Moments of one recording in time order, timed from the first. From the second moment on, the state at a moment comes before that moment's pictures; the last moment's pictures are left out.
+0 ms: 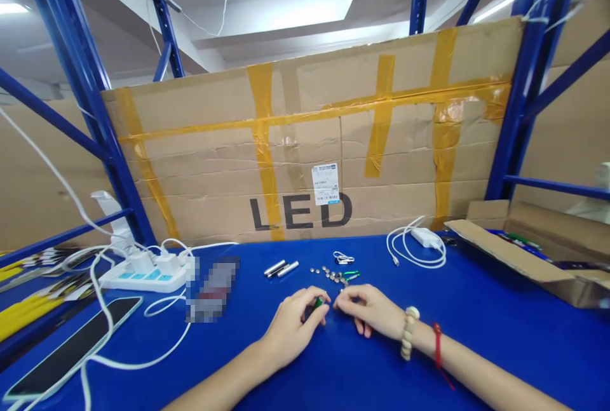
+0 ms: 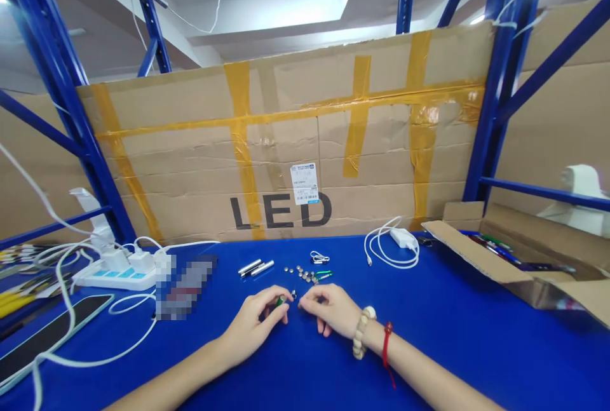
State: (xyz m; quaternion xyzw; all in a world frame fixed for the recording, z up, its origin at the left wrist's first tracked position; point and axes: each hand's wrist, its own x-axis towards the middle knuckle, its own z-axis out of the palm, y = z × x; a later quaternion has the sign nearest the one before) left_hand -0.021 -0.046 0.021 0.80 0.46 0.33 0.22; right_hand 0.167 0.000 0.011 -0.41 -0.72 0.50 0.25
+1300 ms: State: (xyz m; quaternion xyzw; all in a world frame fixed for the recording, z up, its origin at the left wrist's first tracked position) left_hand -0.017 -0.046 0.017 0.87 0.42 0.25 0.01; right_hand 0.155 -0.033 0.018 -0.43 -0.61 0.54 0.39
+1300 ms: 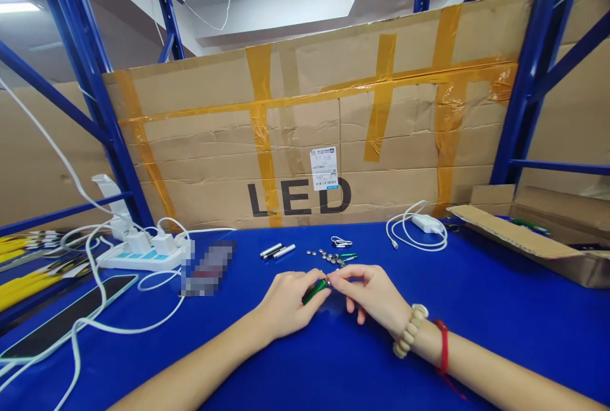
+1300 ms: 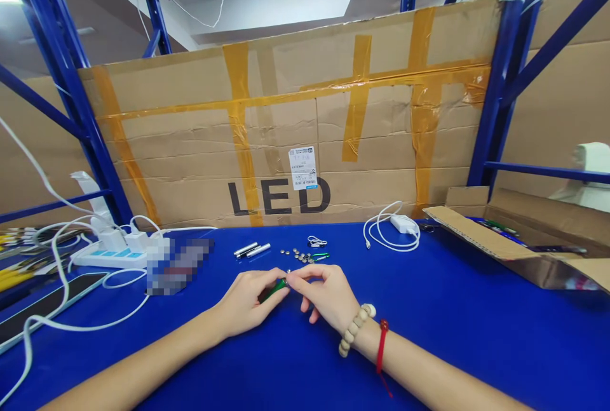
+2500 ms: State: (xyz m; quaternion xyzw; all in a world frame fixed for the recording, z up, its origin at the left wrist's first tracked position) left_hand -0.017 -0.046 0.016 0.85 0.41 0.32 0.12; right_hand 0.168 -0.026 0.017 -0.33 -0.77 0.31 0.45
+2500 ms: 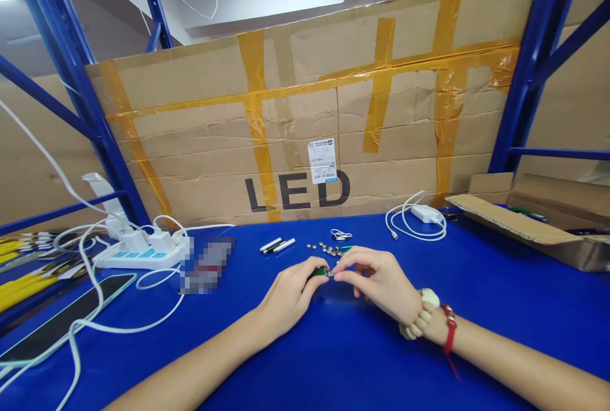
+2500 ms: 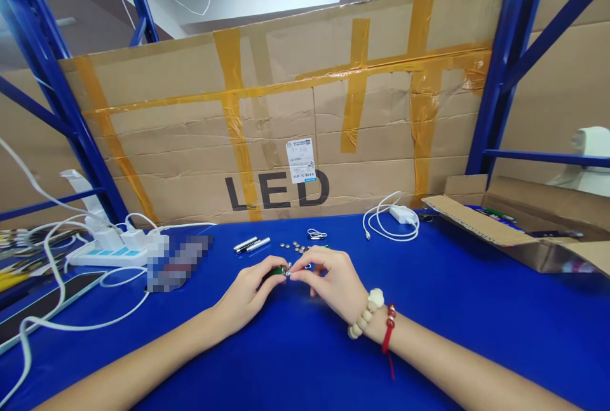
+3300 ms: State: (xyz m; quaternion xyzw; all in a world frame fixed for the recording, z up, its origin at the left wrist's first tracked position) left_hand -0.018 -0.052 0.018 0.88 0.38 0.26 0.10; right_hand 0.172 -0.017 0.018 -0.33 -0.75 0.43 0.37
